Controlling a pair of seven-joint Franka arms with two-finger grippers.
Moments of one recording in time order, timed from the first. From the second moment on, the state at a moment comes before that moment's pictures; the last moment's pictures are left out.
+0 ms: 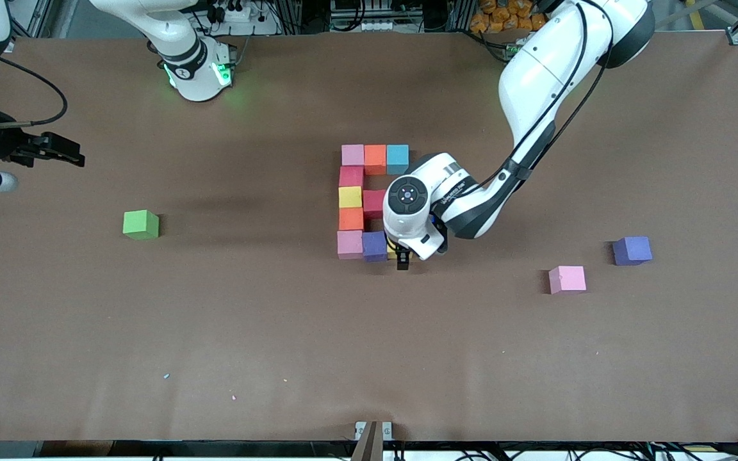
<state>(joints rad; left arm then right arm) -0.36 0.85 -0.44 -1.46 0.37 2.18 -2.46 0.09 -0.04 -0.14 -1.74 -0.01 1.52 -0.05</state>
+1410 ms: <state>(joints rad) -0.34 0.56 -0.44 -1.42 0.33 1.94 -2.24 0.09 -0.04 -0.14 -1.74 -0.01 1.52 -0.05</state>
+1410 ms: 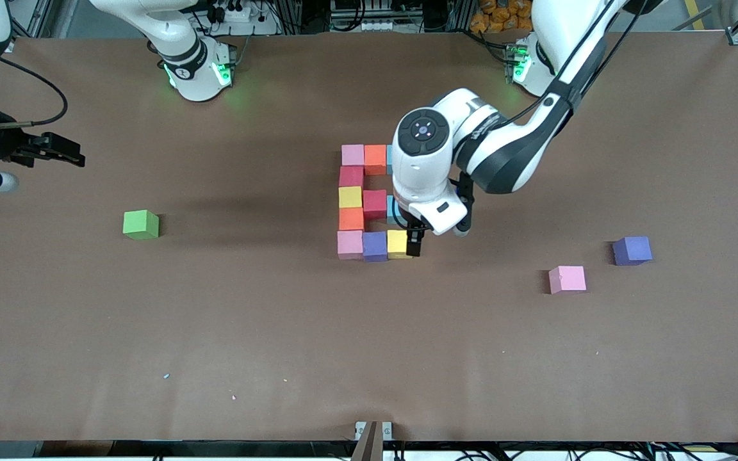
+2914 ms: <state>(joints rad) -0.17 0.29 -0.44 -1.42 0.32 1.59 -1.30 0.09 -0.04 -0.14 -1.74 -0.01 1.52 -0.05</state>
